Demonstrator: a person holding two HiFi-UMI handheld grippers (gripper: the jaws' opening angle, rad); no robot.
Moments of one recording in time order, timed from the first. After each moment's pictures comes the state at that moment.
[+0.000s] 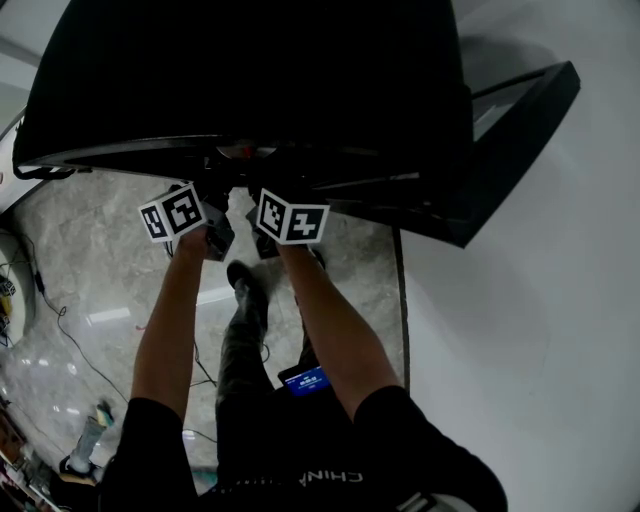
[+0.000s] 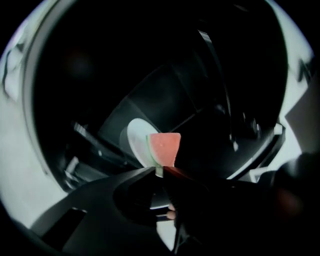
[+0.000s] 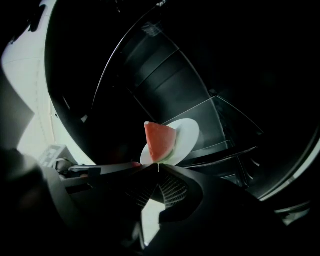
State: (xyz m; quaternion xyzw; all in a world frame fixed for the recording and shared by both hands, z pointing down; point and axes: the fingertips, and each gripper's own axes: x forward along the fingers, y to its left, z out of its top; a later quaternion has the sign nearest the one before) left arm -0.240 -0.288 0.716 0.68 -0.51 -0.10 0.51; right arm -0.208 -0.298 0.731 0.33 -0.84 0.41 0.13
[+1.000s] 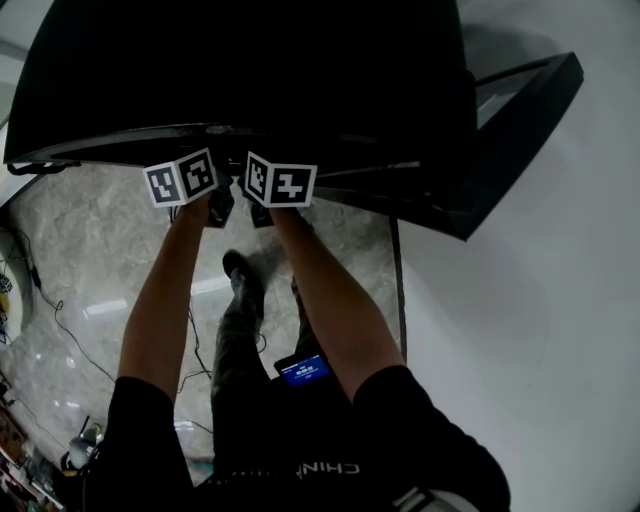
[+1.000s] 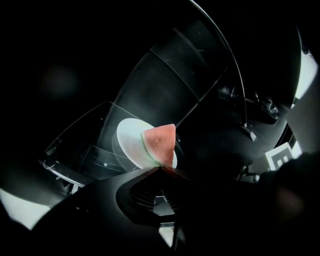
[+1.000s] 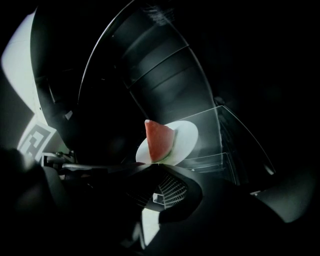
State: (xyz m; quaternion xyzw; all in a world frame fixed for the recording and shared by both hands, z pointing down) left arm -0.241 -0.332 0.721 0.70 -0.55 0.01 0.45; right arm -0.219 -0.339 0.729 0.35 -0.84 0.37 0.17
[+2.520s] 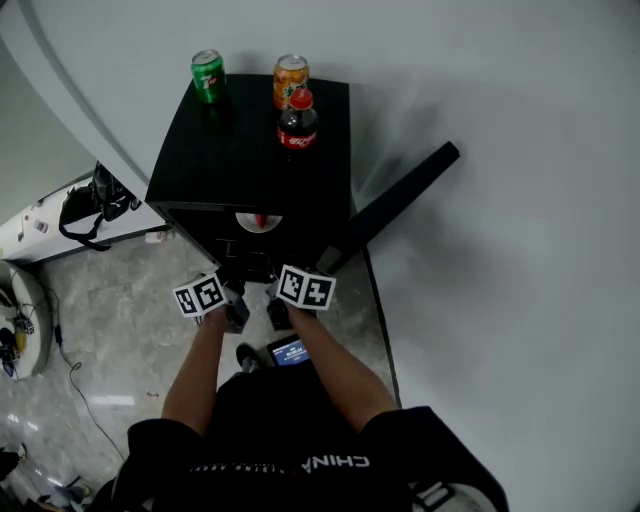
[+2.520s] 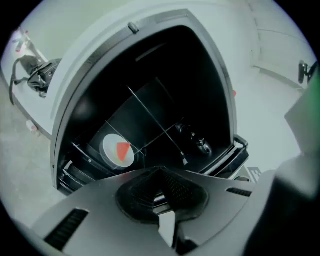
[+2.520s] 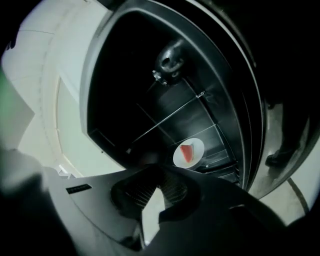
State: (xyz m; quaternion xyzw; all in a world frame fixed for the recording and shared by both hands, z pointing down) left arm -0.206 -0.213 0.559 0.70 -0.54 -0.15 0.45; right arm -0.153 -0.242 0.562 0.32 -0.83 0.44 0.09
